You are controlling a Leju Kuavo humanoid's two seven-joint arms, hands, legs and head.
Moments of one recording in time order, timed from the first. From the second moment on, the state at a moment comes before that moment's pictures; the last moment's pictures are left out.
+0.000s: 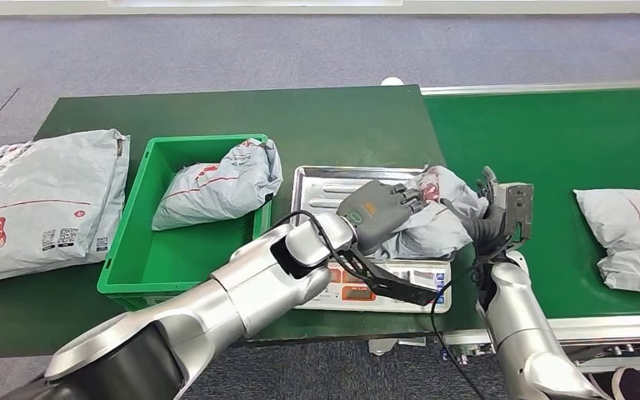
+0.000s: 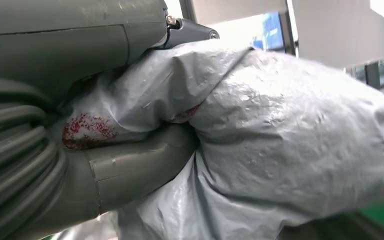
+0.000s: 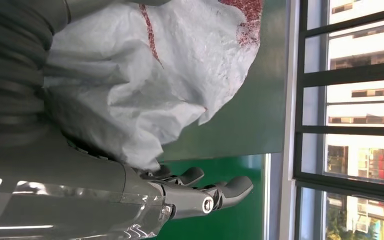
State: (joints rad) left arm -0.97 -0.35 -1.08 -0.54 -0.91 0.17 -0.09; right arm -0.58 -0.06 -0.07 -0.59 0.04 0.10 -0.49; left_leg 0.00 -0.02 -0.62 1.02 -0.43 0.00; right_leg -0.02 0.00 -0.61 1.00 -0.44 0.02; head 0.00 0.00
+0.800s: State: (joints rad) left arm -0.99 -0.32 -0.83 -0.60 -1.17 0.36 0.01; right arm -0.58 -0.07 -0.06 -0.59 0.00 0.08 -0.45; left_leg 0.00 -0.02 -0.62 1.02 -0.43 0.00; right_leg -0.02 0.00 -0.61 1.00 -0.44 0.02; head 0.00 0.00
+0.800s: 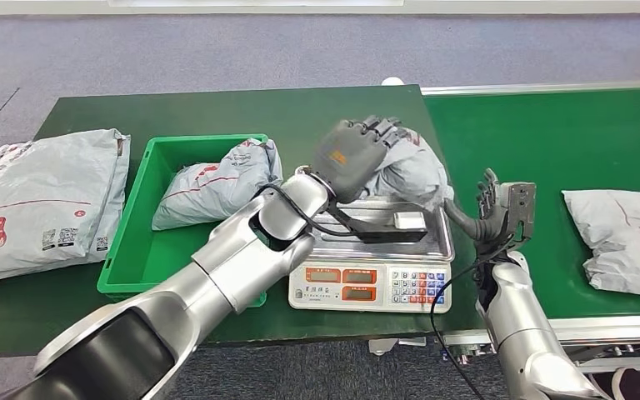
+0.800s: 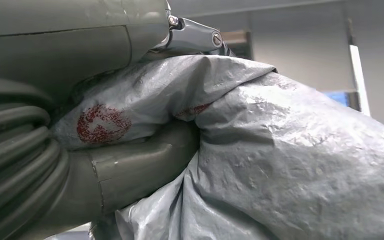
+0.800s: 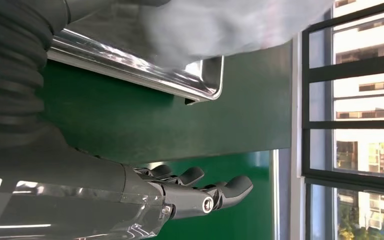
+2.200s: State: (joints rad) left arm -0.88 -0.05 -0.34 -0.79 -1.50 0.41 0.23; right arm -0.41 -0.11 -0.17 -0.87 0.01 0.08 -0.42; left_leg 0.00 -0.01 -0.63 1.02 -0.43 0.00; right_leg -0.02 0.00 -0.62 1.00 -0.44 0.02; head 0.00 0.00
